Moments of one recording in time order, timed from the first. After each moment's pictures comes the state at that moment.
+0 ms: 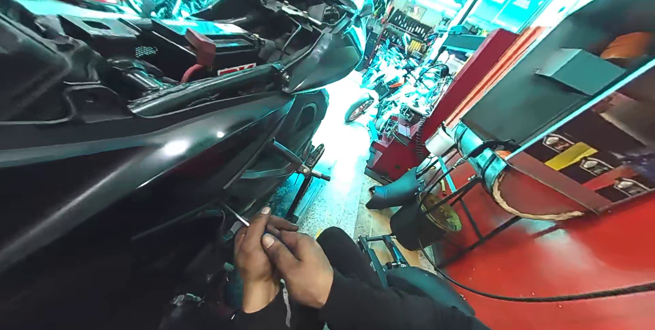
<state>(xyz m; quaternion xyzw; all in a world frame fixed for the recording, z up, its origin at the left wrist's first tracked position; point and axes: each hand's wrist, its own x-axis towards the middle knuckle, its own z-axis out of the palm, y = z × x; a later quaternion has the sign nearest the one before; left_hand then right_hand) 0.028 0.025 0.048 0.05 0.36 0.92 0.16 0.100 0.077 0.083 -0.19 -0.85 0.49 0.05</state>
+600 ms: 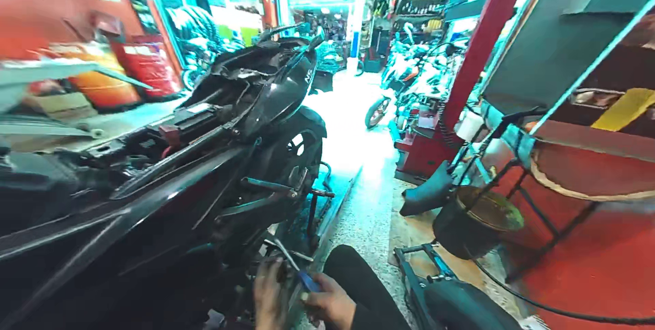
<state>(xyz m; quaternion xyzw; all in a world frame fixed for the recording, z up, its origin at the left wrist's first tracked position) 0.088 0.057 -0.013 0.02 0.53 0.83 0.17 0.205 0.155 -0.018 -0.22 -0.57 0.79 0.00</state>
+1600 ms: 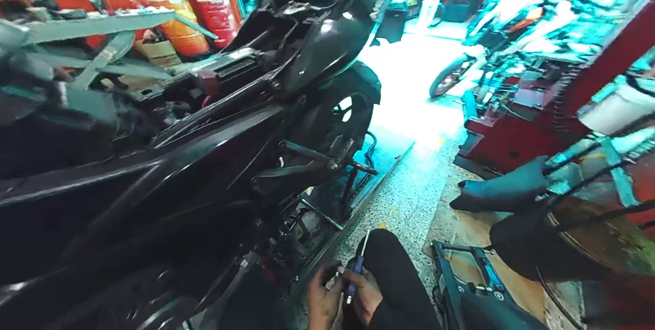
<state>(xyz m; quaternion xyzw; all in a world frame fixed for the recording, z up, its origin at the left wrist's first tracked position) 0.155 0.060 -0.124 0.14 0.72 0.67 0.13 0.199 0.166 -0.110 -0.41 -0.36 0.83 0.10</state>
